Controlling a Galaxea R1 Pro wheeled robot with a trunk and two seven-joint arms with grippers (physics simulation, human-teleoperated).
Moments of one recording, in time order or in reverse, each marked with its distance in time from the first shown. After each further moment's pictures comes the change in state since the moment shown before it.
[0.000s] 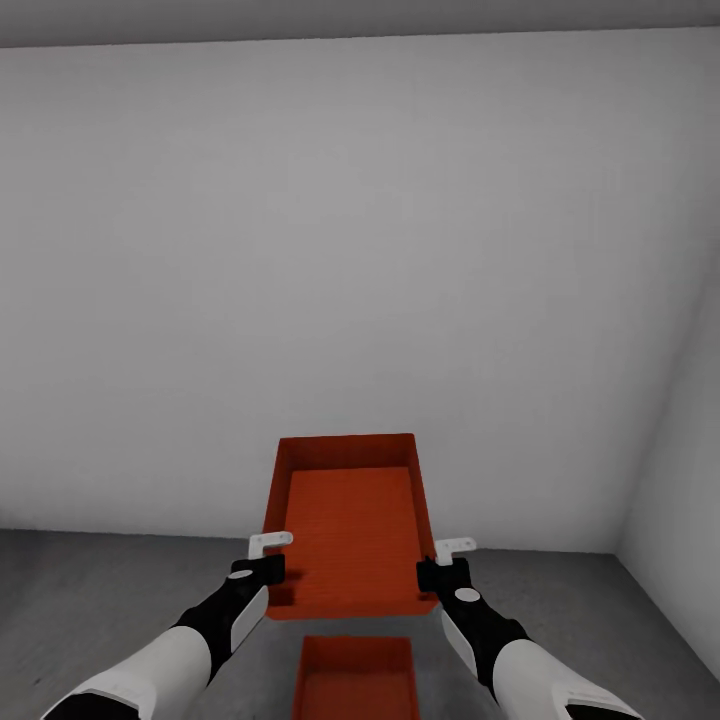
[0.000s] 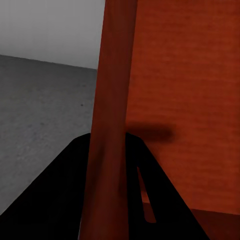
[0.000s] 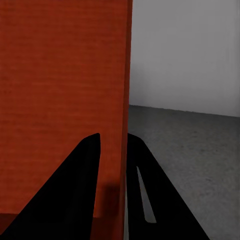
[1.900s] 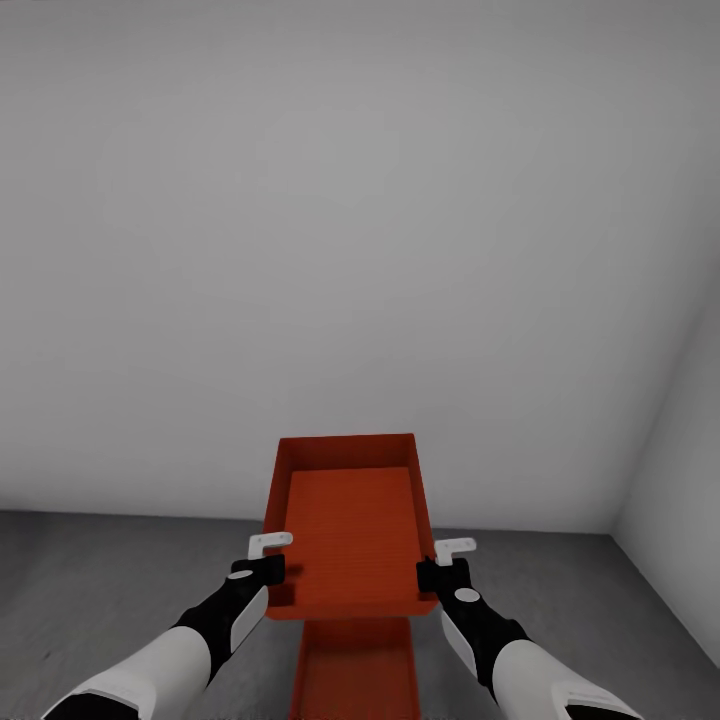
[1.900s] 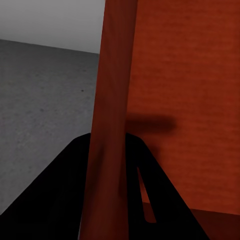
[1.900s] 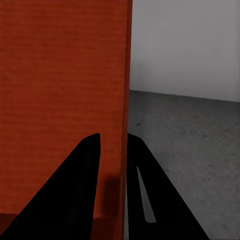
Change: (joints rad) left arm 0.000 0.001 -0.001 0.001 0.001 -0.001 0.000; right arm 0.001 0.001 0.003 0.000 -0.002 0.000 -0.003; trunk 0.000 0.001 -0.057
